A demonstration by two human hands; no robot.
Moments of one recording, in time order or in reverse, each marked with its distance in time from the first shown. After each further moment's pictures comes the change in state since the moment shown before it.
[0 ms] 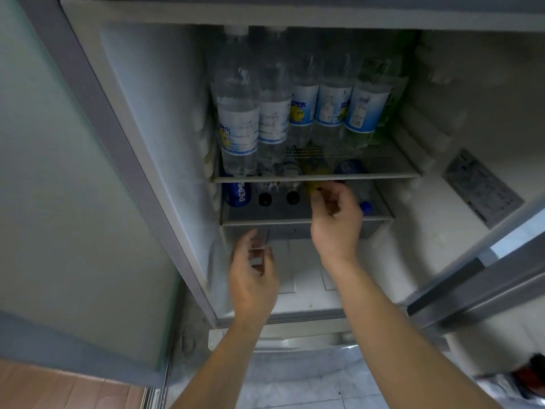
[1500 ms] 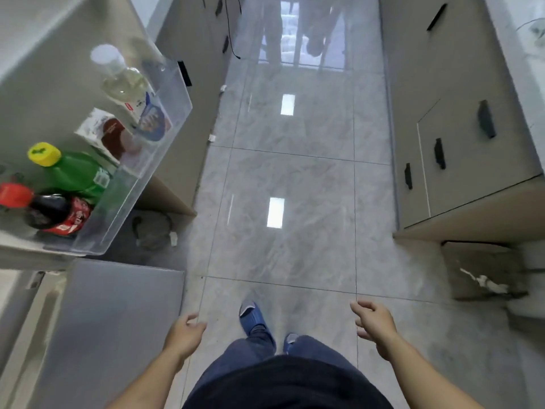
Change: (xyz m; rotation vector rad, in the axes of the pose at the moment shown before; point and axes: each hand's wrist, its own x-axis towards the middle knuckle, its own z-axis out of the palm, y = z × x) left_hand -0.369 -0.122 0.146 1.028 -1.540 -0.270; right_hand -0.594 0.102 -0.509 0.071 1.136 1.558
